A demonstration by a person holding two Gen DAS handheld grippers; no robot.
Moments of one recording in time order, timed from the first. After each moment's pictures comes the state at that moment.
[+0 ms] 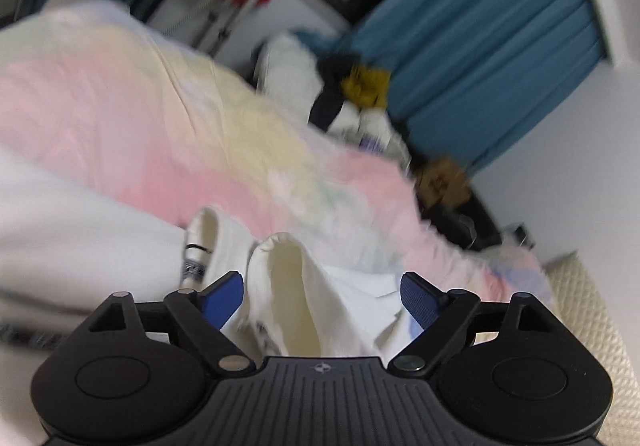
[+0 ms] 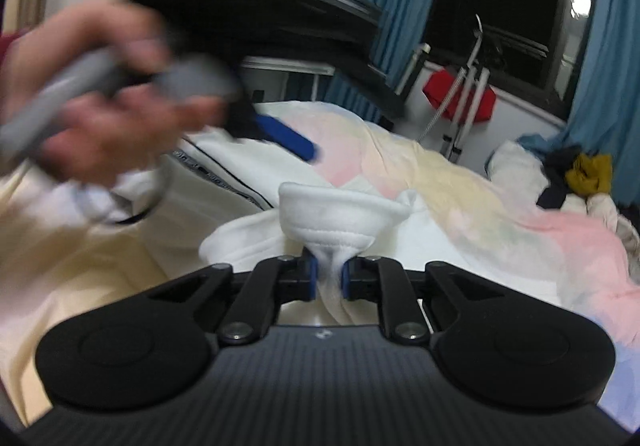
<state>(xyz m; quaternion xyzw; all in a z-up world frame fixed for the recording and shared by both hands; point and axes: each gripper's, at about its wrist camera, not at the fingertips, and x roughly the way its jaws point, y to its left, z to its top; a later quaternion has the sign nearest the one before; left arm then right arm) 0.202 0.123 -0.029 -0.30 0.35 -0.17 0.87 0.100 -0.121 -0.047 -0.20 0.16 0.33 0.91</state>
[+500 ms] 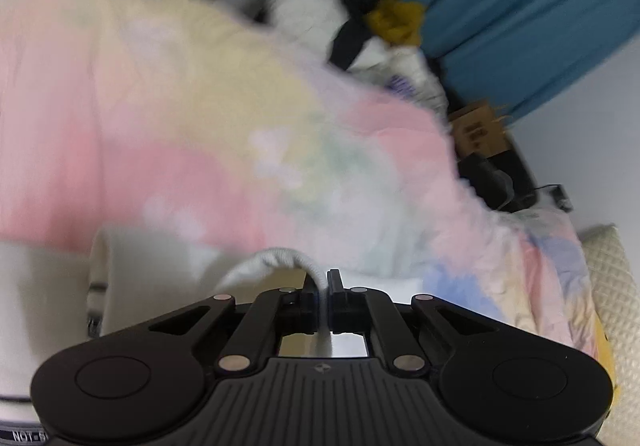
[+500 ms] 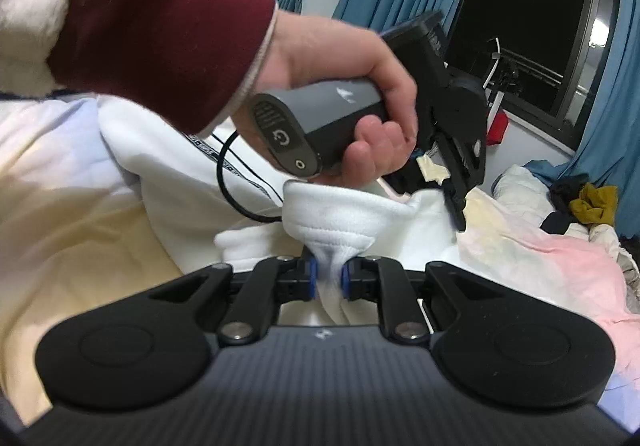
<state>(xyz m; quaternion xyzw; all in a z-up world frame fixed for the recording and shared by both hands) 0.311 0.062 -0.041 -0.27 0.42 -0.16 0.85 0.103 -0.123 -0.062 -0.23 0.13 0.34 0.90</state>
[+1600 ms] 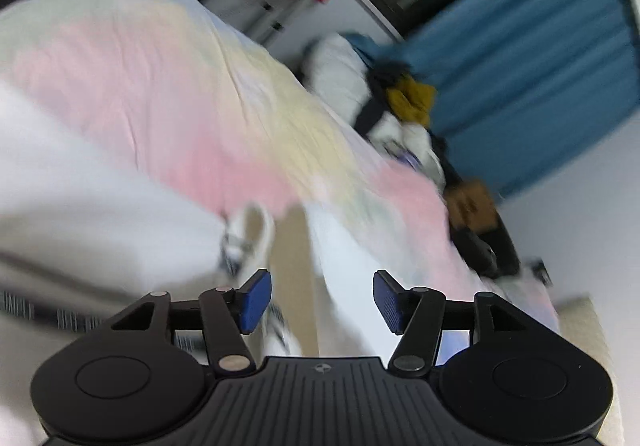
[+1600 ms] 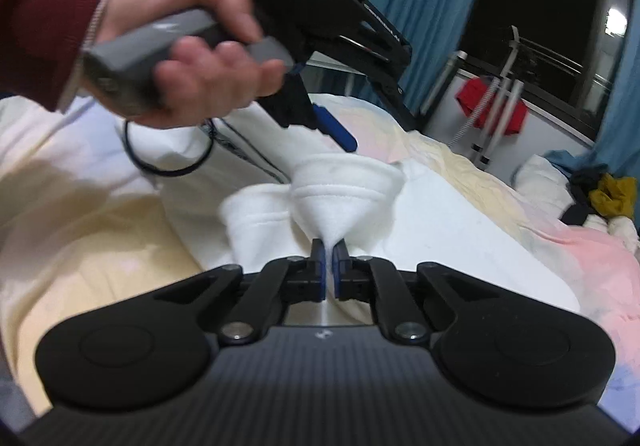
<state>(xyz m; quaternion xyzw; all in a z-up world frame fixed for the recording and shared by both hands) 0.204 0.151 -0.045 -0.35 0.36 -0.12 0.85 0.100 -0.129 -0.068 -0.23 0.15 0.38 0.88</state>
